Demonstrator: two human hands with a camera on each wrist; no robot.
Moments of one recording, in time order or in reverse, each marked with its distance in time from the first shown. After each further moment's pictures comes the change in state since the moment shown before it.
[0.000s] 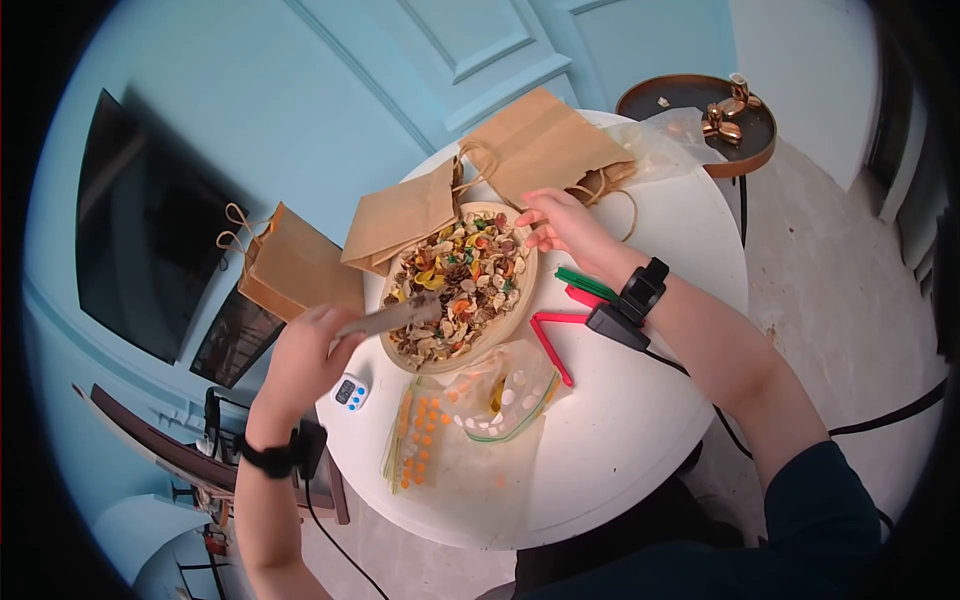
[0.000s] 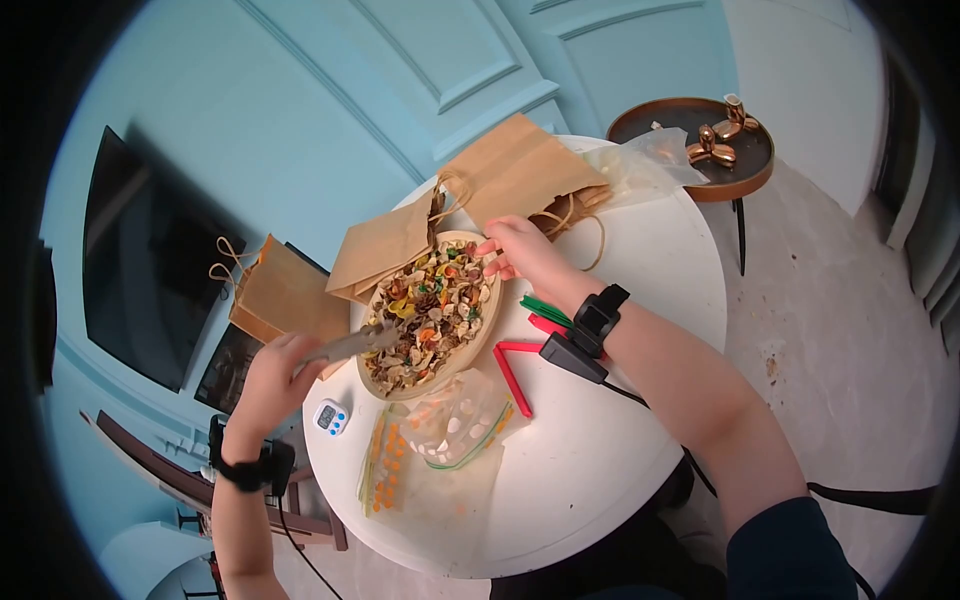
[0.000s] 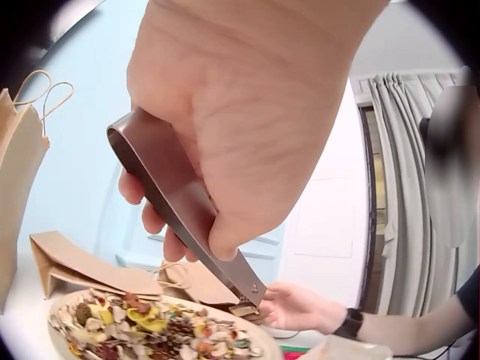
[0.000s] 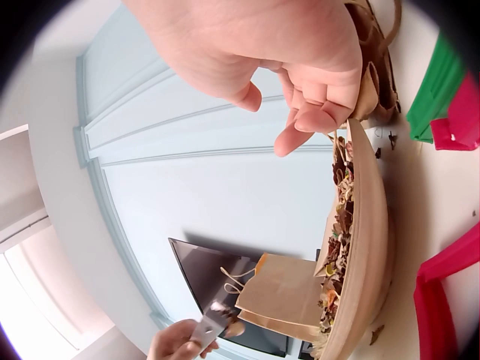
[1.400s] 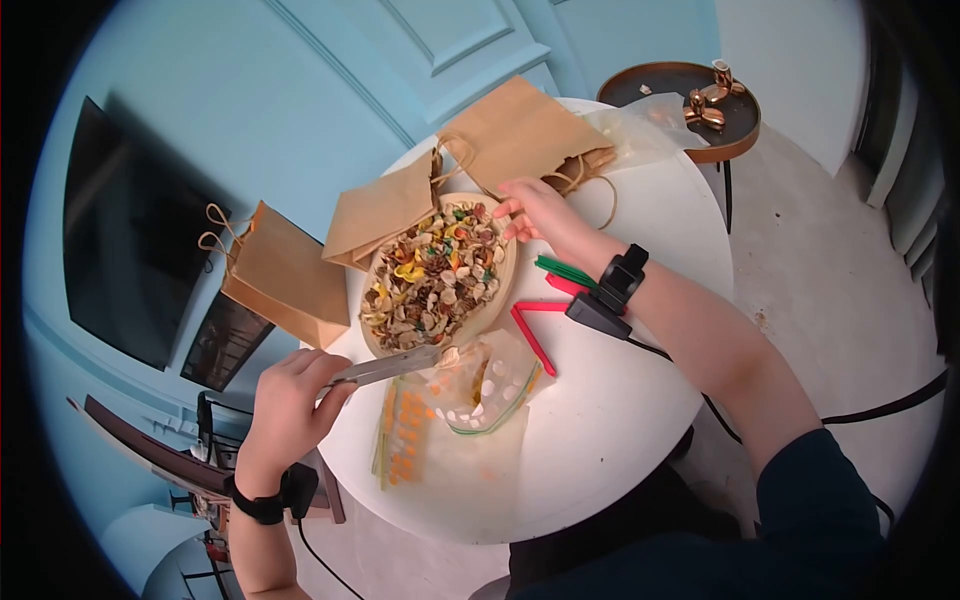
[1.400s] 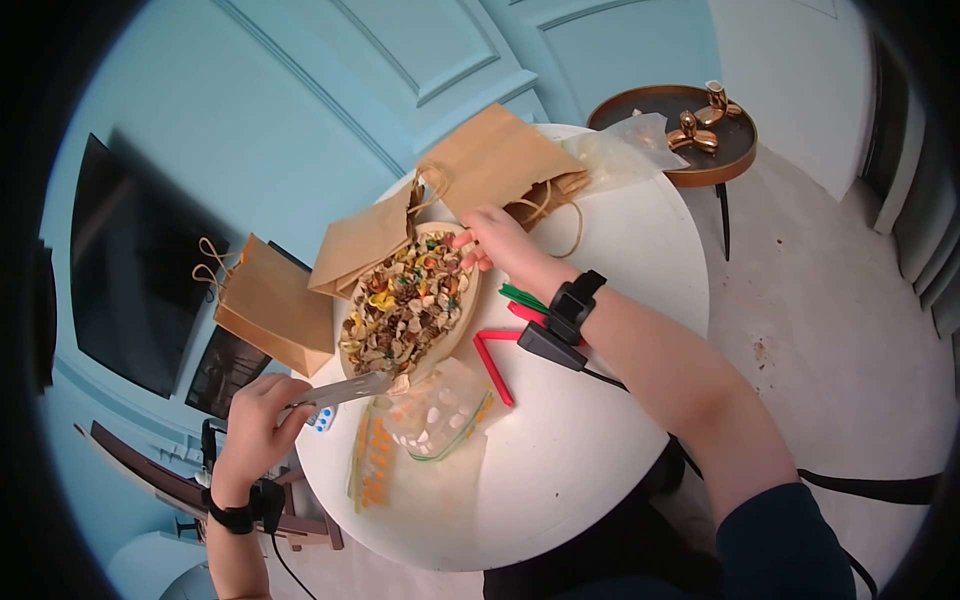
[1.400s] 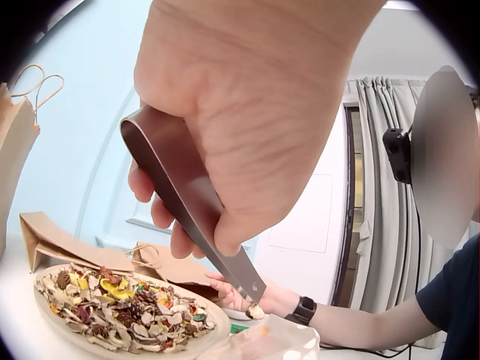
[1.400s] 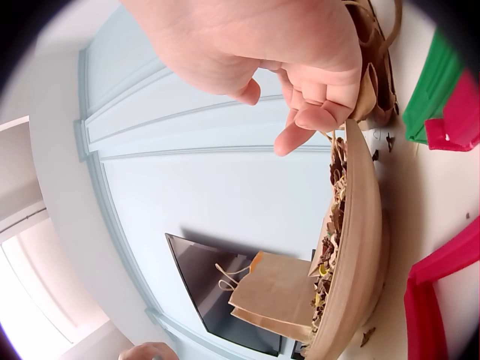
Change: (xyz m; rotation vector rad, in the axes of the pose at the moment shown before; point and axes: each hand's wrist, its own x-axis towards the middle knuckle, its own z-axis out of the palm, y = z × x) left_hand -0.035 0.031 -0.012 -0.045 -0.010 0.079; right_hand -0.001 0.003 0.000 0.004 -0.032 -0.020
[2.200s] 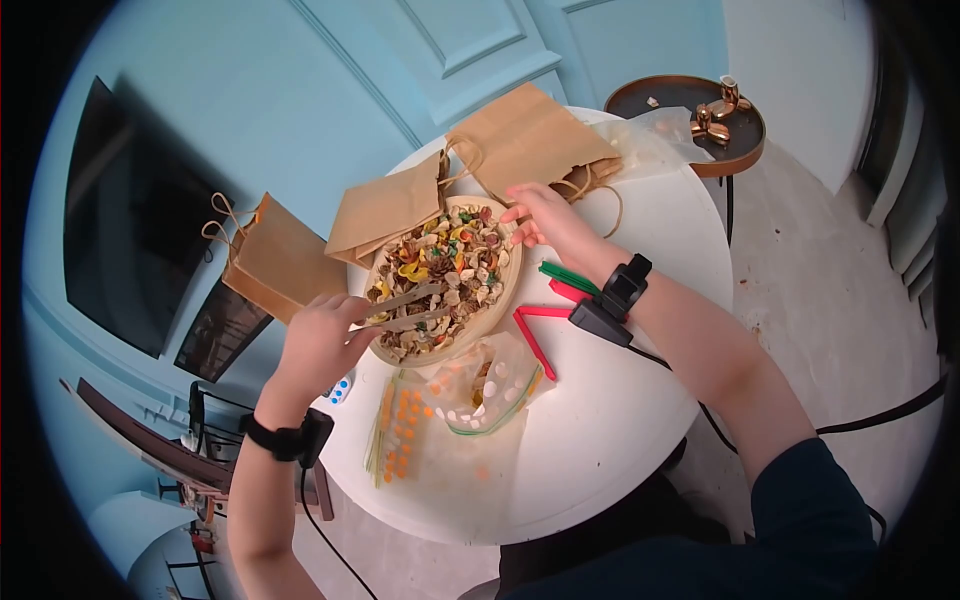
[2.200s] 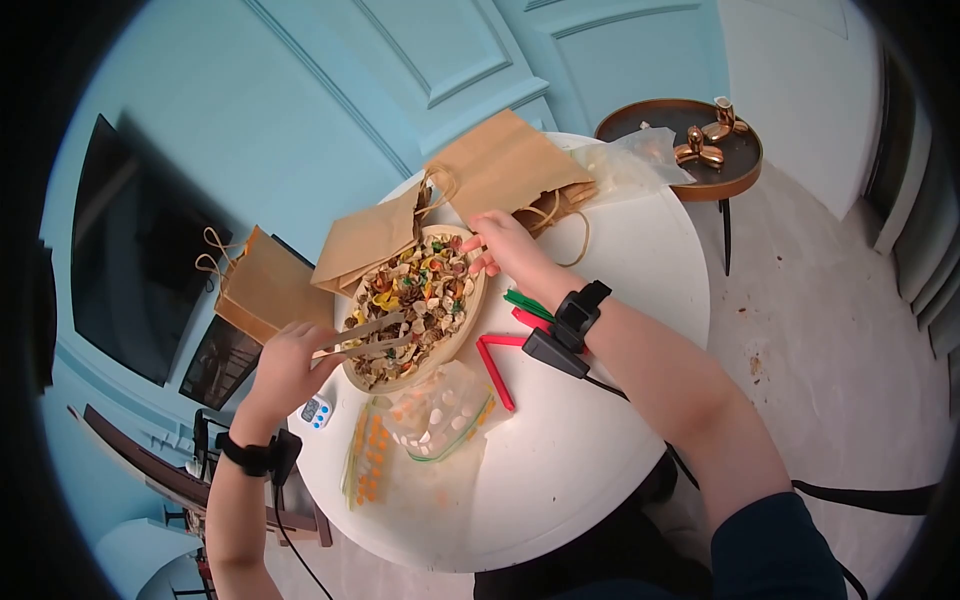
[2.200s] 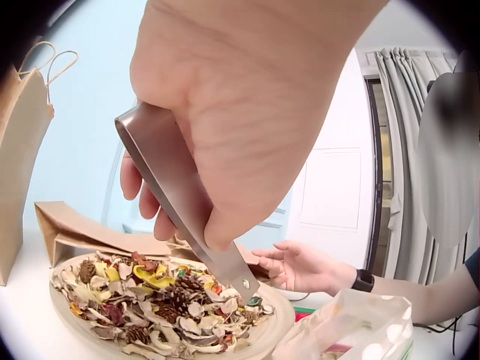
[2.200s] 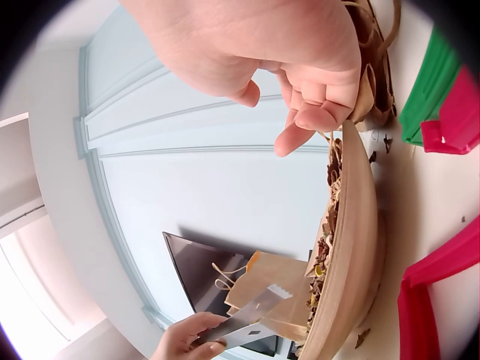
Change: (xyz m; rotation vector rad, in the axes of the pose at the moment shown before) left_hand 0.044 -0.036 0.043 0.075 0.021 -0.041; right_hand -0.002 -0.003 0.001 -0.045 0.012 0.018
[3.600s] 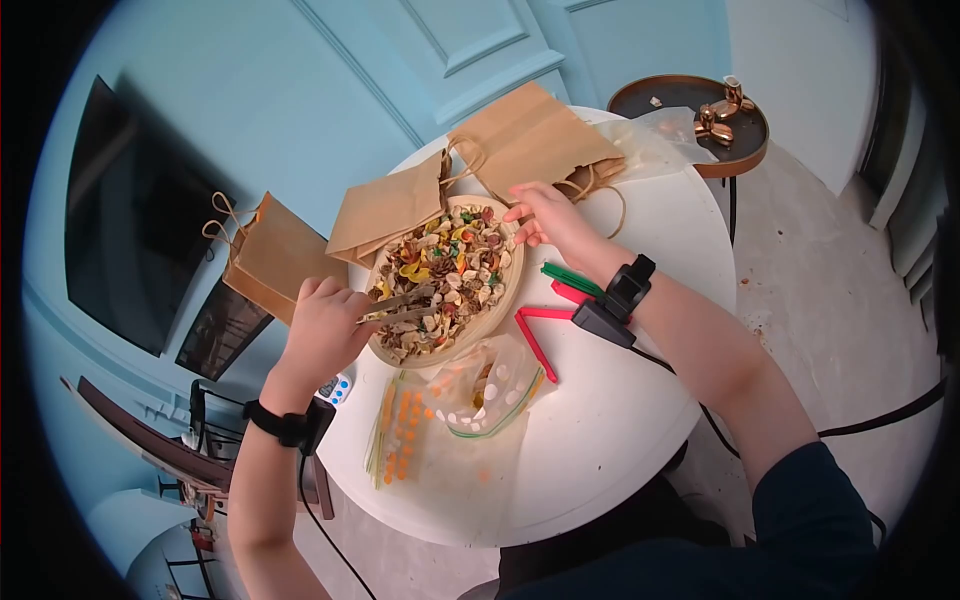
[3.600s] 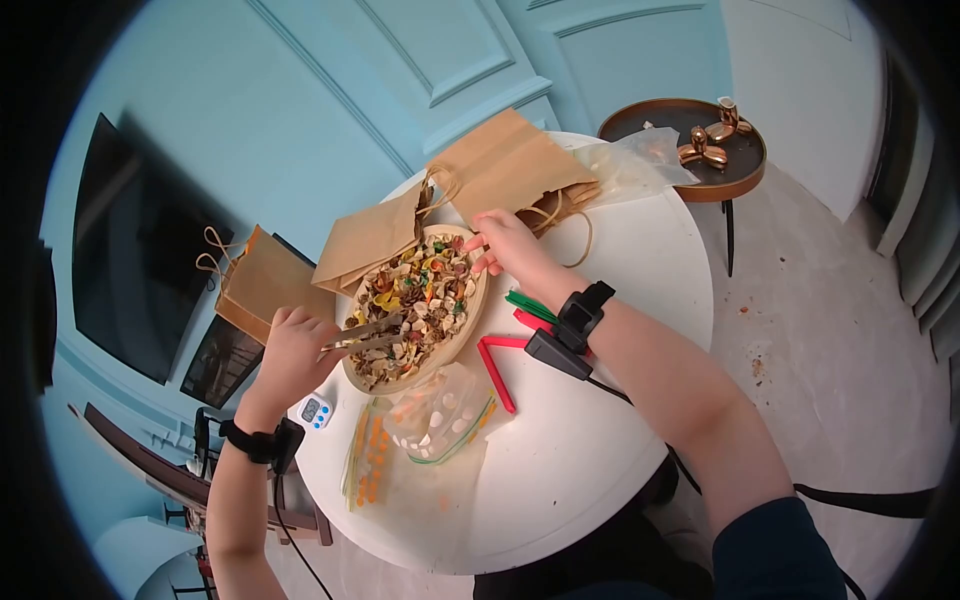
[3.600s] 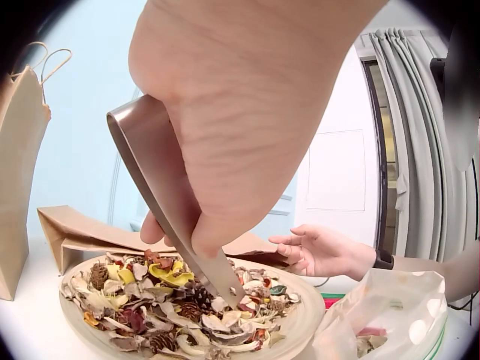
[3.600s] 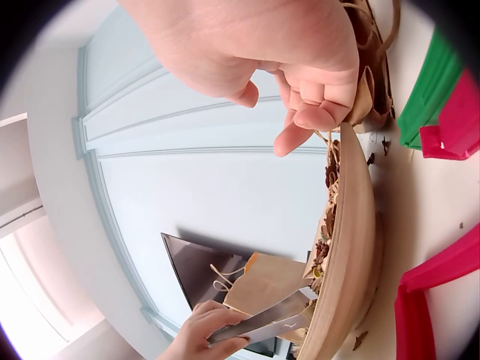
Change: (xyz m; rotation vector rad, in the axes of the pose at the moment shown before) left_hand 0.010 -0.012 0.009 0.212 -0.005 0.138; right_hand 0.006 0.004 -0.003 -0.008 0.018 -0.002
